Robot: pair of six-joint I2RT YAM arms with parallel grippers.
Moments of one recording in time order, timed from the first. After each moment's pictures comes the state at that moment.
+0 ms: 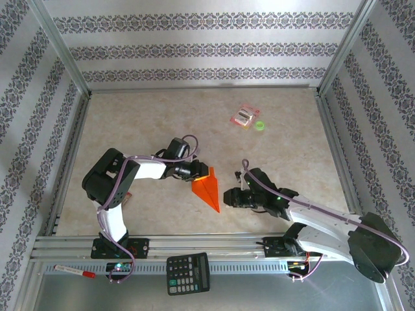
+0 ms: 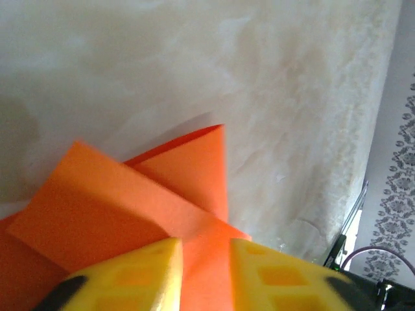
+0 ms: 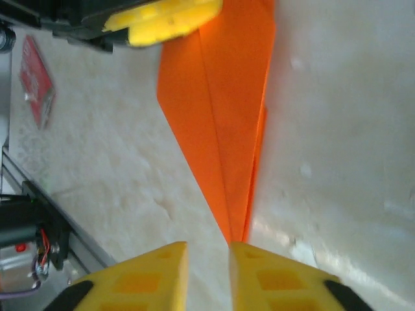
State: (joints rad) left arm -0.52 1.83 0.86 0.11 0.65 -0.82; right arm 0.75 1.04 0.40 -0.14 -0.33 0.82
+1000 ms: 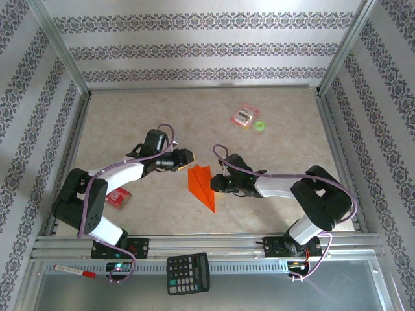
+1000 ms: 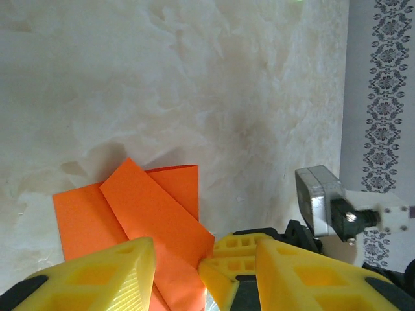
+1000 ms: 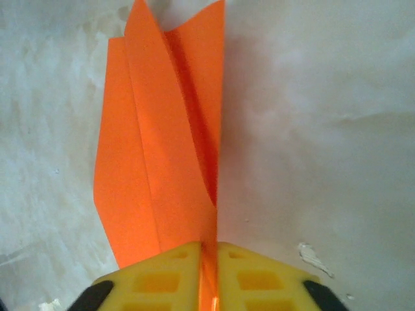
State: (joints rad) left arm -0.37 1.53 0.78 -0.03 0.58 -0.79; right arm 0.71 1.58 0.61 0.10 -0.31 0.75
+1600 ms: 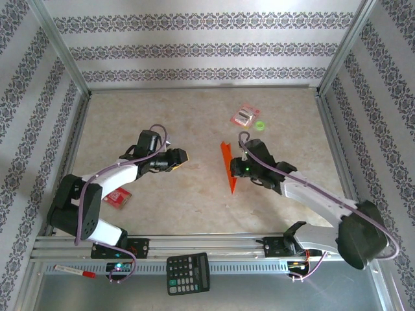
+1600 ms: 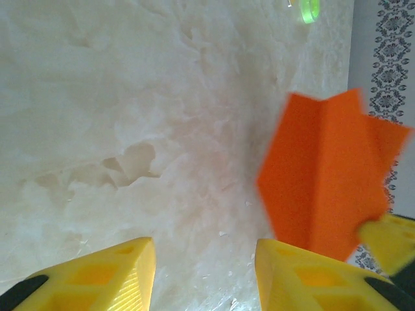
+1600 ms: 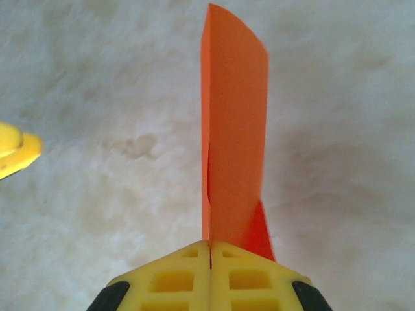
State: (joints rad) left arm -0.31 1.46 0.74 -0.06 0.58 -0.78; right arm 0.60 1.17 0.76 -0.39 -0.03 0.57
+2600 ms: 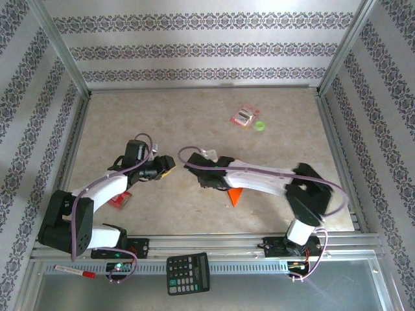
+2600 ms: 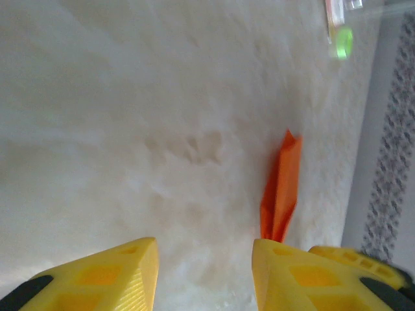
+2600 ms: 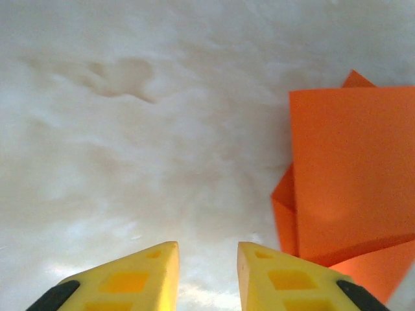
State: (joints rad) left arm -0.26 1.31 0.57 -0.05 0.55 -0.85; right arm 0.99 1.65 1.14 -0.67 0.32 0.75
